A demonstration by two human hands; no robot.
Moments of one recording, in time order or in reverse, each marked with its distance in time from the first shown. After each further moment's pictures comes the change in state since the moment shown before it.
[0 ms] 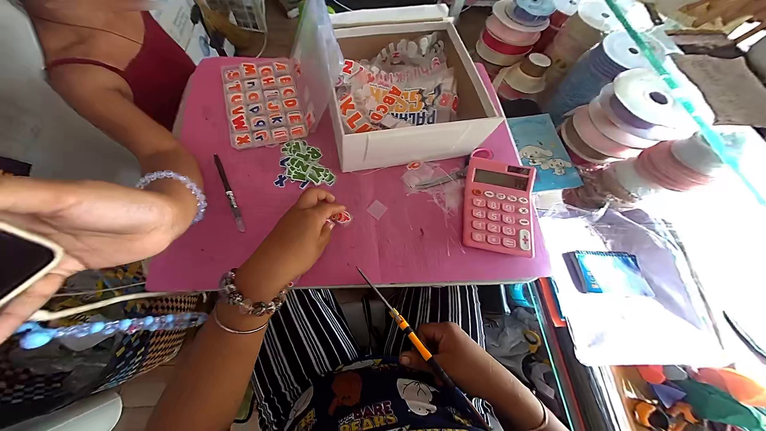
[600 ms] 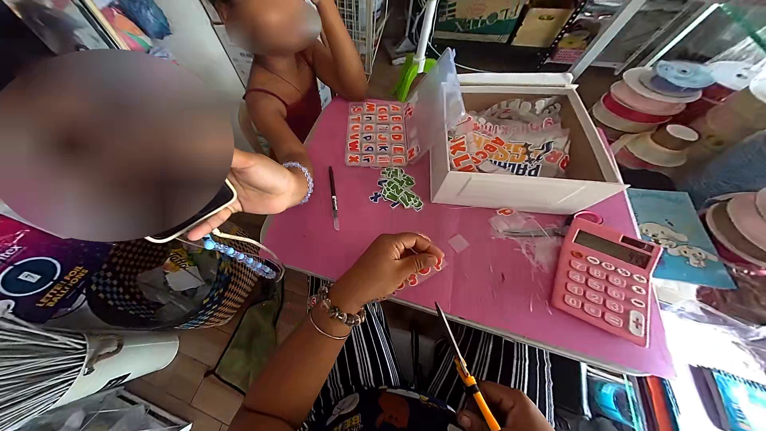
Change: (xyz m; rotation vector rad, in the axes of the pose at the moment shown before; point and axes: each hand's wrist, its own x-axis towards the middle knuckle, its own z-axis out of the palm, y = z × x) left_hand -0.029 0.007 0.011 -0.859 0.108 0.048; right_hand -0.009 0.004 0.008 -0.005 0.013 -0.280
